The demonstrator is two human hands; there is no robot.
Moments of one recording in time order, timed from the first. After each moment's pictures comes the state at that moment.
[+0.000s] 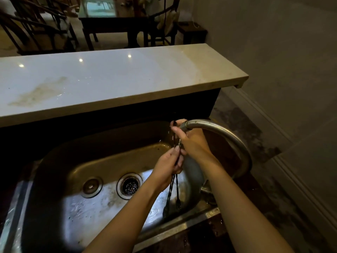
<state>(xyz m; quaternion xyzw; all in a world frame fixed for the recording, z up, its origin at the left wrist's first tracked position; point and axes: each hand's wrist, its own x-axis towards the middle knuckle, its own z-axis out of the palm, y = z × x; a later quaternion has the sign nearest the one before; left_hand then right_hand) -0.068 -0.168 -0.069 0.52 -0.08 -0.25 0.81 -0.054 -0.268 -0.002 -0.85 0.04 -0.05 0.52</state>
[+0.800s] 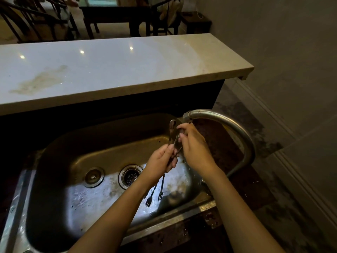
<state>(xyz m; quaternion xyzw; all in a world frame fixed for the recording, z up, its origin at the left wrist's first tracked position) -0.084 -0.138 -0.070 0.68 -0.13 -0.18 0.70 -0.090 -0.265 -0.013 -0.89 0.01 -0.07 0.46</state>
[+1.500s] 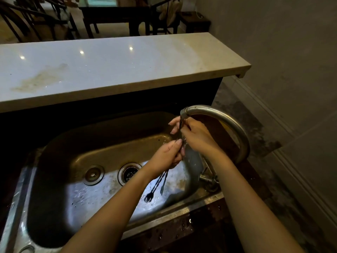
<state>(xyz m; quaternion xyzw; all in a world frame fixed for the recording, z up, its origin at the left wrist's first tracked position) -0.083 -0.152 -0.050 0.65 -0.17 -0.26 0.70 -0.074 -0.281 0.002 -0.83 -0.01 0.02 0.55</state>
